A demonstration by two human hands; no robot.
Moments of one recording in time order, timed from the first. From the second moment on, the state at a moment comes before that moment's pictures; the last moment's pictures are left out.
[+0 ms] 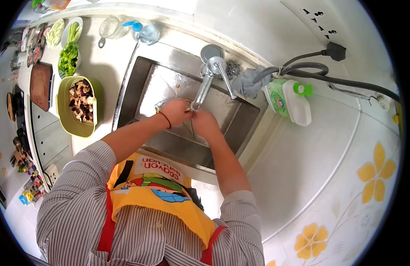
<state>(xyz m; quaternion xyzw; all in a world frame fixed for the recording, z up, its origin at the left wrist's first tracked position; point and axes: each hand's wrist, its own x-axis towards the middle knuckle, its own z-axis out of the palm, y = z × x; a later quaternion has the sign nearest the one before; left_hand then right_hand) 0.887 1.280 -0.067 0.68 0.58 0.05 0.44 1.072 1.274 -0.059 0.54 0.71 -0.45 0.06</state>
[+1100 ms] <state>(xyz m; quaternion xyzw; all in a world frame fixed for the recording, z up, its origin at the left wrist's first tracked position) 0.886 1.269 -0.061 0.24 0.64 0.23 0.69 1.065 1.241 -0.072 0.68 0.48 -0.53 -0.18</state>
